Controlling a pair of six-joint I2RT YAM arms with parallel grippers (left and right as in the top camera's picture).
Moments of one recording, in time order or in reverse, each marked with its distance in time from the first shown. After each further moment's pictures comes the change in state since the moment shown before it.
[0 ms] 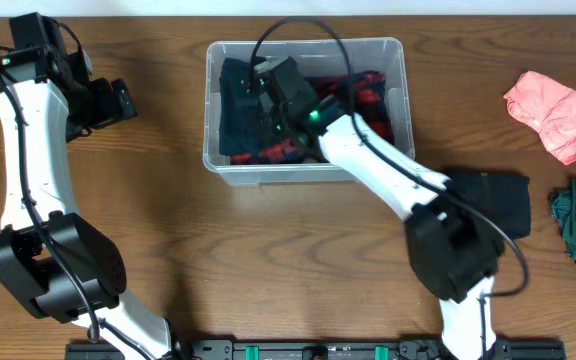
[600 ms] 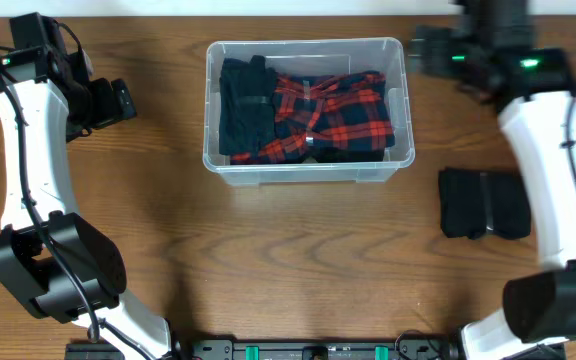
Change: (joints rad) left arm 0.000 0.000 0.000 0.000 0.000 0.000; right arm -0.596 -0.358 0.074 -0.386 0.021 0.114
